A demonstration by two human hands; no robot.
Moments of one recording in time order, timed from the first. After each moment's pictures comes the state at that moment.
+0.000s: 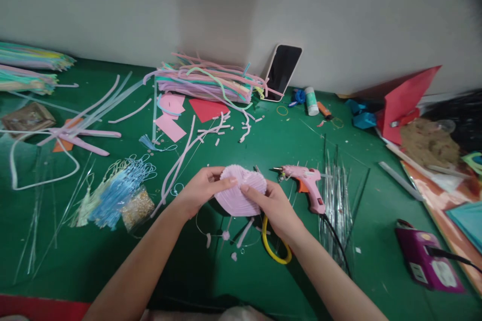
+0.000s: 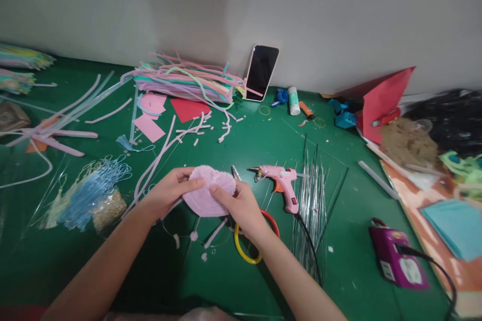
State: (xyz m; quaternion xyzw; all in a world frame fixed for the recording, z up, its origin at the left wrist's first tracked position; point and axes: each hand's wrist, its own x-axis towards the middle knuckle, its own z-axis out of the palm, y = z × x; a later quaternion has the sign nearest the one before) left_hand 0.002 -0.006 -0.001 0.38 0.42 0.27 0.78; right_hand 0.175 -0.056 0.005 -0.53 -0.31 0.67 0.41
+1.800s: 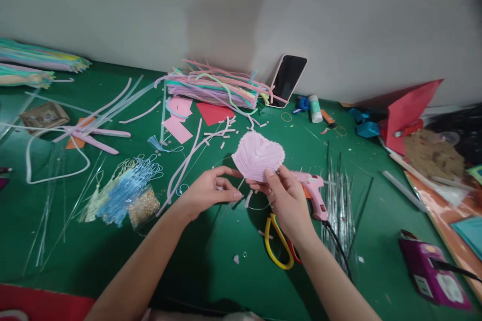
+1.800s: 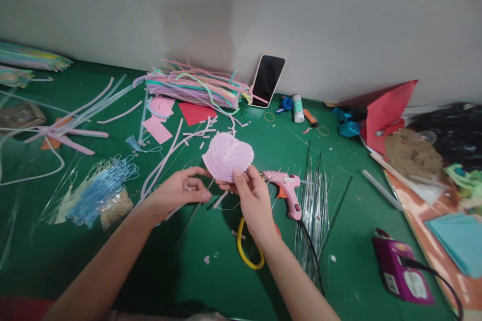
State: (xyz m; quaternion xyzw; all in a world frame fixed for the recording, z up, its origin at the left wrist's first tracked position) left_hand -0.005 -0.009 0.009 0.43 0.43 0.24 0.76; right_hand 0.174 -0.042 0.018 -0.52 -0.32 0.58 0.54
